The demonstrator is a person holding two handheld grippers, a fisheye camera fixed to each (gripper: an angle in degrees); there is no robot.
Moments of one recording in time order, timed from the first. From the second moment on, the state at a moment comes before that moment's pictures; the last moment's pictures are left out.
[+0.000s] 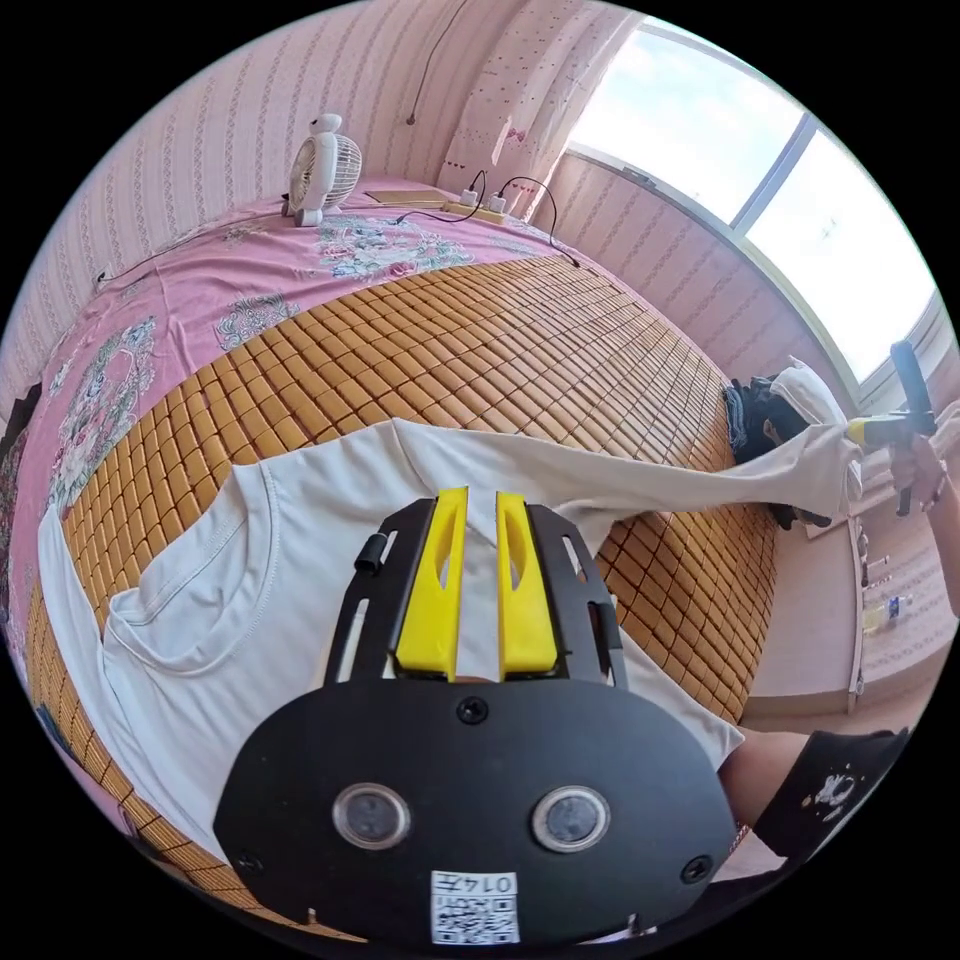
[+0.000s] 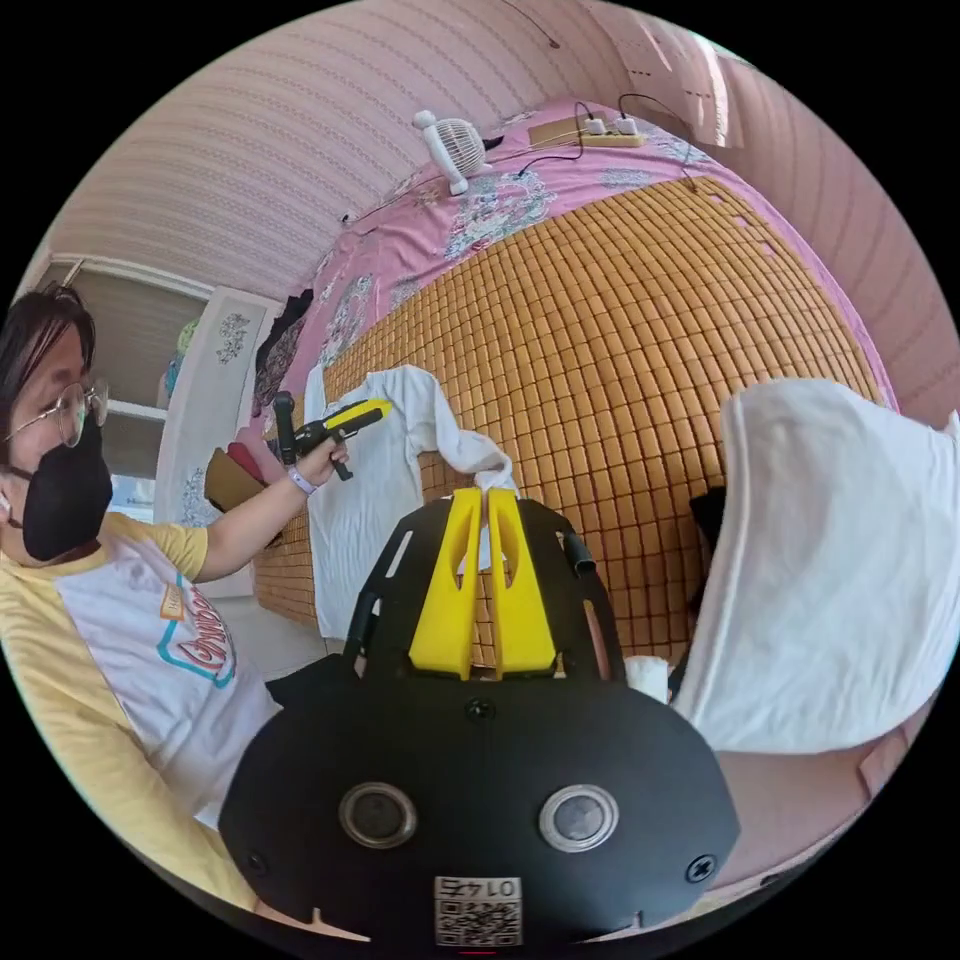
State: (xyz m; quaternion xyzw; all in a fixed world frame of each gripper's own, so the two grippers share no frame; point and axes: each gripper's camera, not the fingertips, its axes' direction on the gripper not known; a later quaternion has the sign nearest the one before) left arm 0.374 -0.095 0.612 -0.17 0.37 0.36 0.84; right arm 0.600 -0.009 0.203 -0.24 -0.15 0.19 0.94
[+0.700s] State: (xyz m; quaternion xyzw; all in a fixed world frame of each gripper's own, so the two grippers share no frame) left arm 0.473 -0.077 0.639 -0.23 0.33 0.43 0.81; right arm 0.525 0.112 0.282 -0.28 0.14 0.22 0.92
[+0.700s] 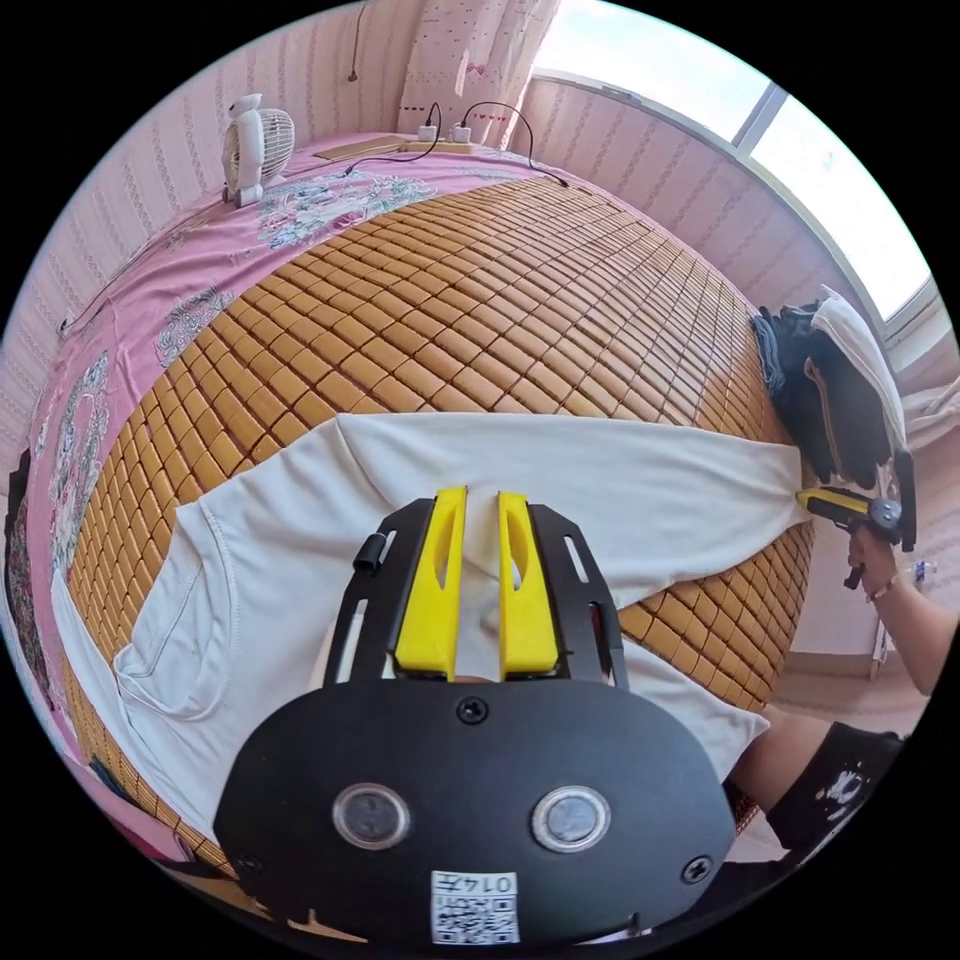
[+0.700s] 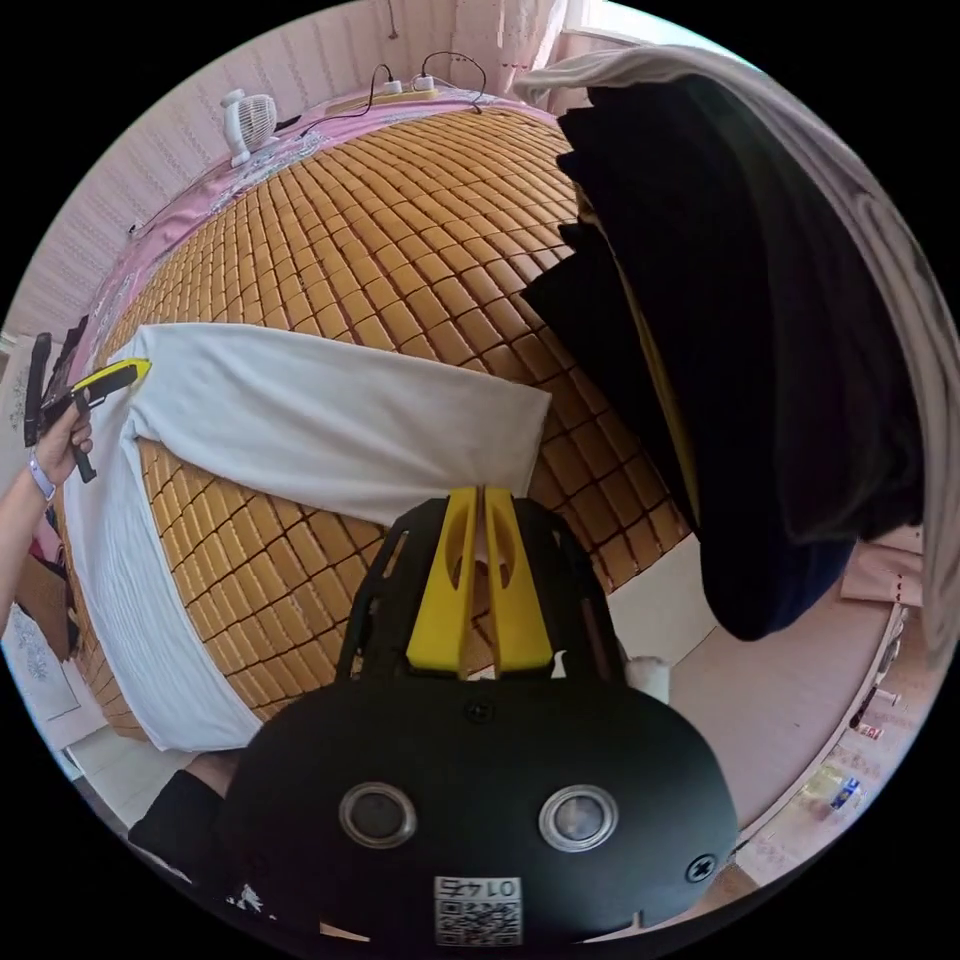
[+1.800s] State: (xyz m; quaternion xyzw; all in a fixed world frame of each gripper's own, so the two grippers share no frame) left arm 0.457 -0.094 0.607 -0.21 0.33 0.37 0.84; right arm 0.446 0.104 0.286 -0.29 0.15 0.20 0.92
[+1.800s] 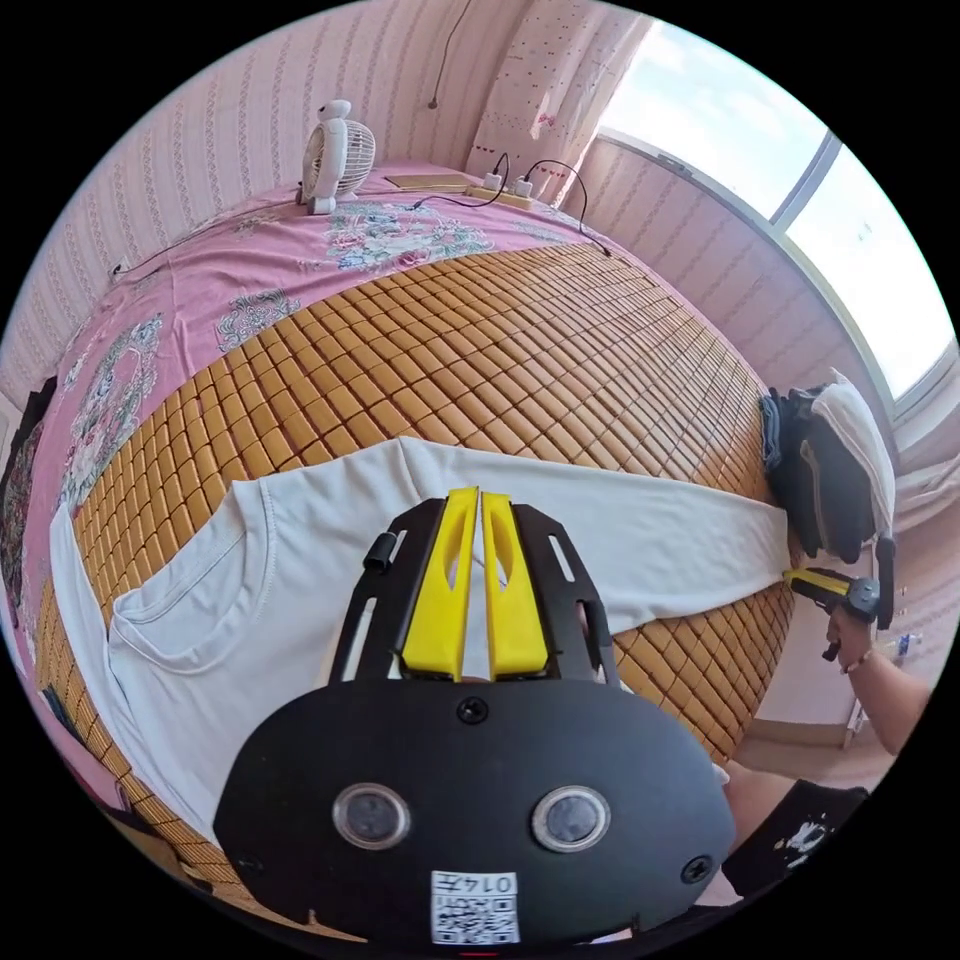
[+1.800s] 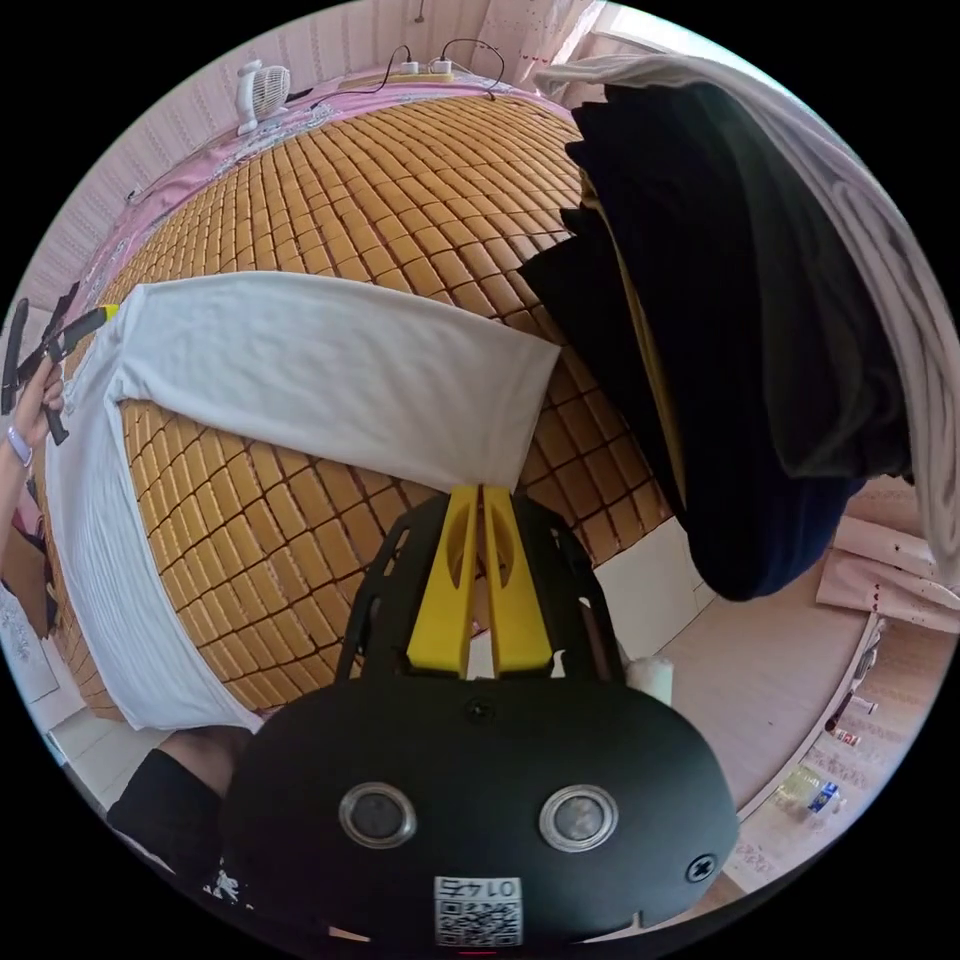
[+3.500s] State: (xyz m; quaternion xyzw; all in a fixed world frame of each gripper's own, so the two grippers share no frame) left arm -0.009 -0.029 0.491 -0.24 0.21 0.16 0.93; right arm 0.263 -0.058 0.377 -0.31 0.09 0.00 0.95
